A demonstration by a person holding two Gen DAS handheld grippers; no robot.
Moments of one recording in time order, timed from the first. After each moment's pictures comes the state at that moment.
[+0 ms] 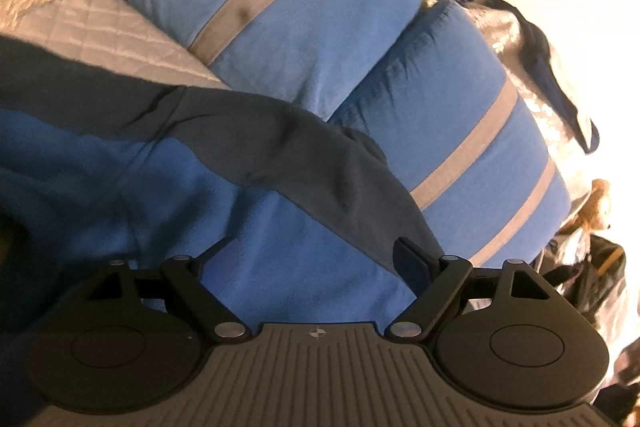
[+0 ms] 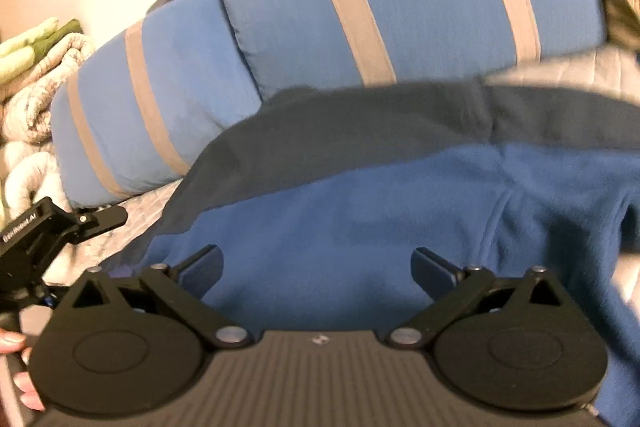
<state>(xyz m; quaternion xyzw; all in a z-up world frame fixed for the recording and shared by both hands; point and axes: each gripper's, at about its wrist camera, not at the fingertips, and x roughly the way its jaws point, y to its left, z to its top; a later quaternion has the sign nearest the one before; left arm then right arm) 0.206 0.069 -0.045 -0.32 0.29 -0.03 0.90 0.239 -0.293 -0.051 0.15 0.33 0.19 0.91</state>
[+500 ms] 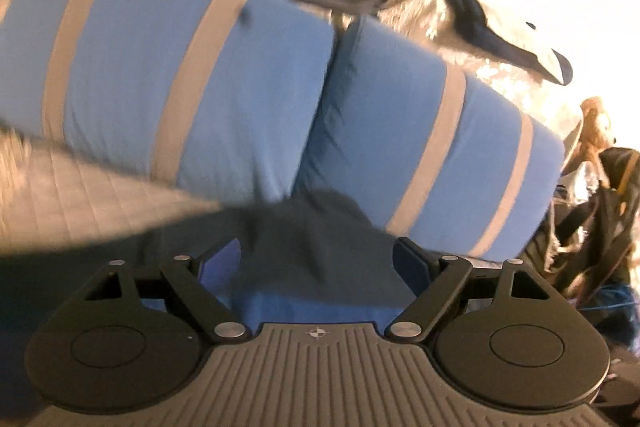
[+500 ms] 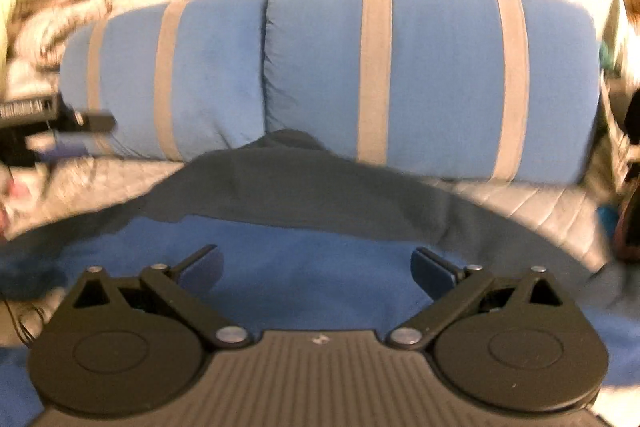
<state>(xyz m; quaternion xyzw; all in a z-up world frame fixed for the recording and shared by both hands) 0.239 0.047 0.070 -0.14 0.28 -0.04 0.95 0.227 -0.300 0.044 -0.03 0.31 0.18 0.93</state>
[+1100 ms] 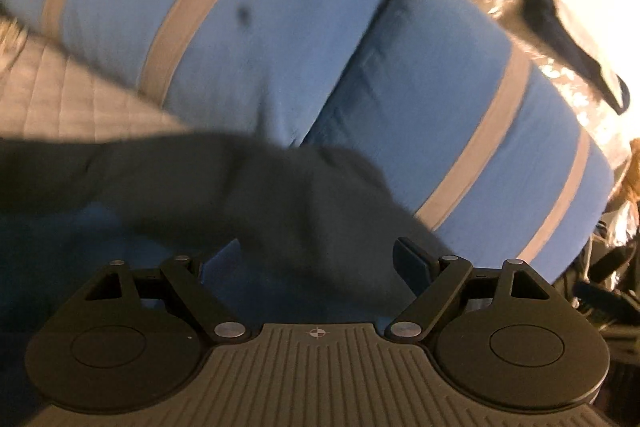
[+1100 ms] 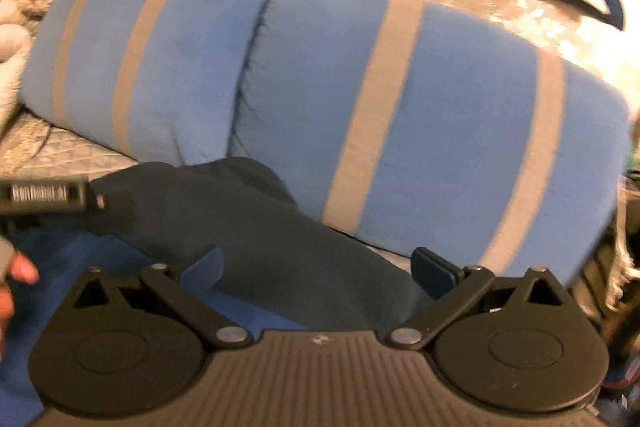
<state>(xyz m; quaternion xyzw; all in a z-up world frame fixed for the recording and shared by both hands) 0.275 -0.001 -0.058 -0.27 0.31 0.01 0.91 0.327 -0.271 0.018 -0.13 0.27 0.20 0.94</state>
